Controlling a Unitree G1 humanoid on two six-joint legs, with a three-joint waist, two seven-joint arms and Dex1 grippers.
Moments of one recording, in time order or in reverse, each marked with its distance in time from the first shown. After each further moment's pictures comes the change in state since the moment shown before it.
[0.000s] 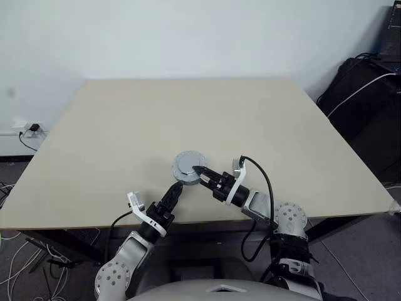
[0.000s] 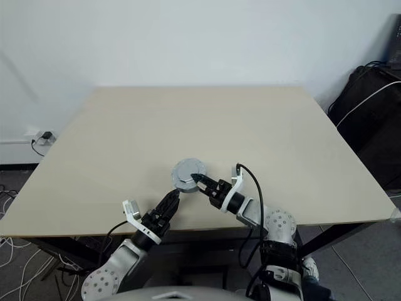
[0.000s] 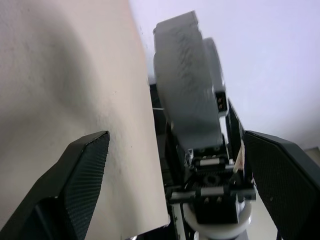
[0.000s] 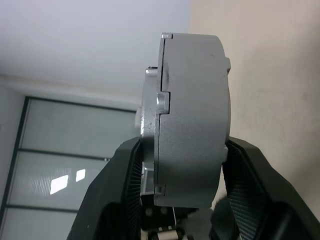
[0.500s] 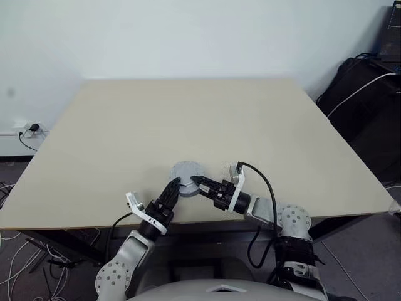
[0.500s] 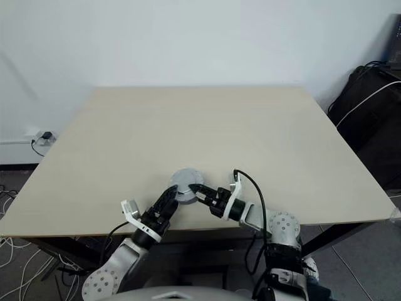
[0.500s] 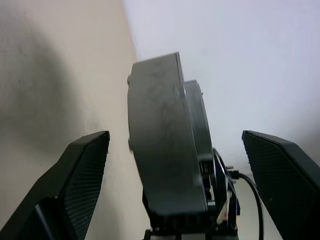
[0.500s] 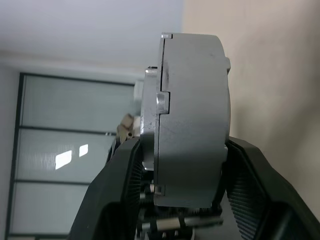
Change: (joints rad) left arm 0.000 0.000 -0.015 0.009 -0.115 -0.022 0.036; right arm 0.027 -0.058 0.027 0.000 0.050 0.112 0.008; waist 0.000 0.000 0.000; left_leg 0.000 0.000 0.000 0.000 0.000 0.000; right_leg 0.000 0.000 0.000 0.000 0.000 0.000
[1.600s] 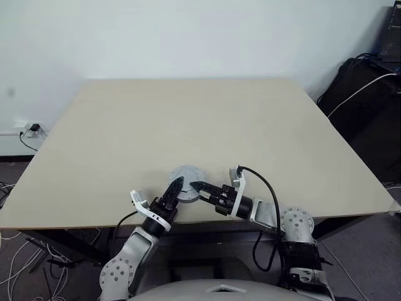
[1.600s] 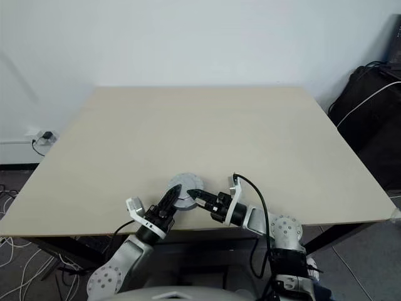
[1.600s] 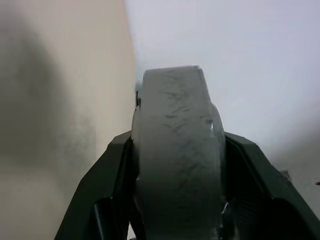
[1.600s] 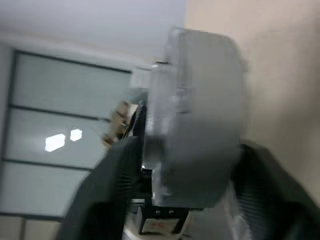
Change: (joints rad) left arm -0.029 0.005 -0.046 0.036 -0.063 -0.019 0.066; right arm 0.039 -0.073 0.098 -0.068 -0.033 -0.050 0.088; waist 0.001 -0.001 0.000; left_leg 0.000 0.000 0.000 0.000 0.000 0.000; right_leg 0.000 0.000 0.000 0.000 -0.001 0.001
